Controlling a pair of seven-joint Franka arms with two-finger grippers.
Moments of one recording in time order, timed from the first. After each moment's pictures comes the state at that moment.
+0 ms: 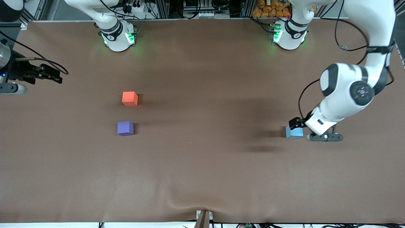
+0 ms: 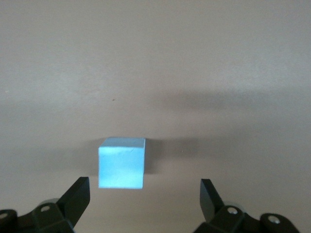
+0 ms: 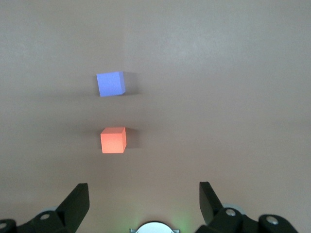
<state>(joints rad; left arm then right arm) -0.05 0.34 -0.12 -1.91 -0.03 2.29 -0.11 0.02 0.01 -0.02 -1.59 0.00 1.47 -0.01</state>
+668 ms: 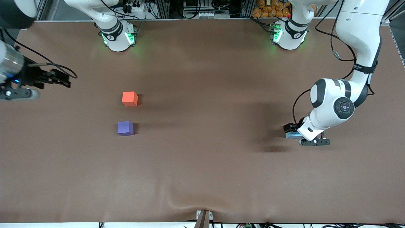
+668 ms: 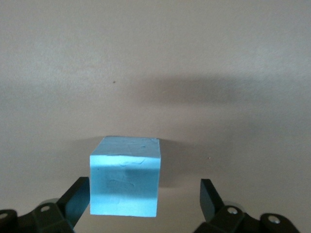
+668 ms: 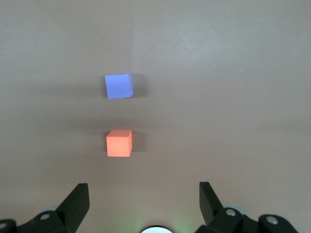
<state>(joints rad) -0.03 0.44 -0.10 -1.97 -0.02 2.38 -0.11 0.08 0.05 -0.02 -1.60 0.00 1.49 0.02</state>
